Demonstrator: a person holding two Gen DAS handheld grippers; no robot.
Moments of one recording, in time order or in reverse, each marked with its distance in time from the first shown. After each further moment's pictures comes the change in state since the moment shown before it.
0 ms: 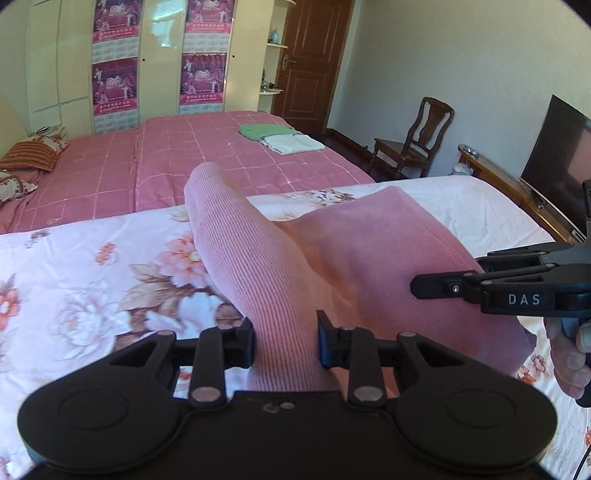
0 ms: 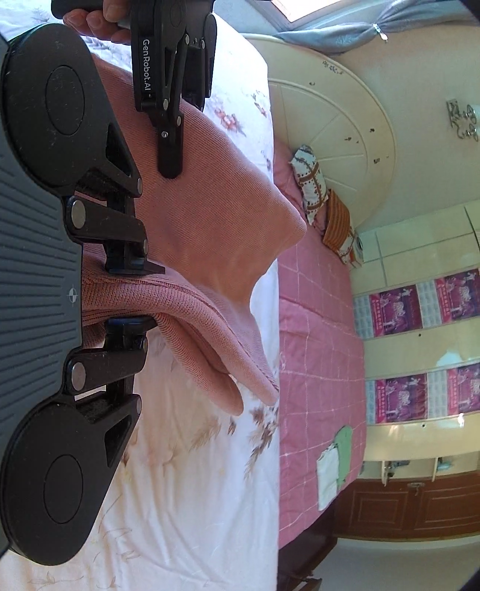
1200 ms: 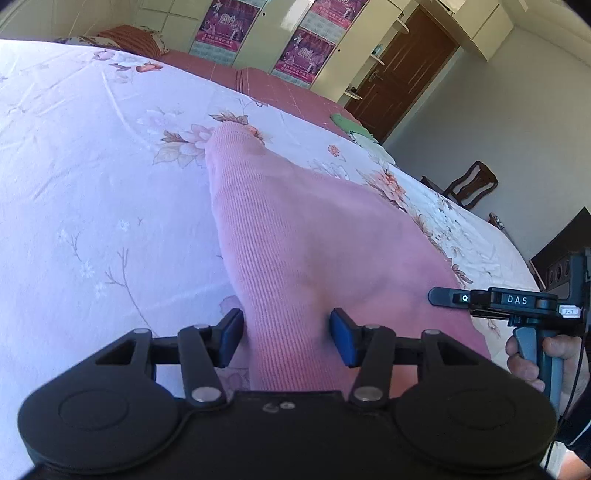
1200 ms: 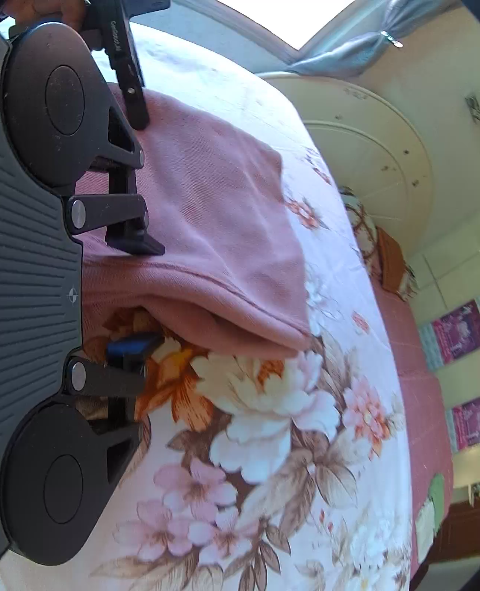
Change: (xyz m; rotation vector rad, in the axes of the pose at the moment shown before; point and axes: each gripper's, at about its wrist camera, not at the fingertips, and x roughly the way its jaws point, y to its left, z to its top) left arm -0.110 0.259 -0.168 -0.405 0.026 -0.076; right arm 0.134 0.163 -0.075 0.214 0.155 0.155
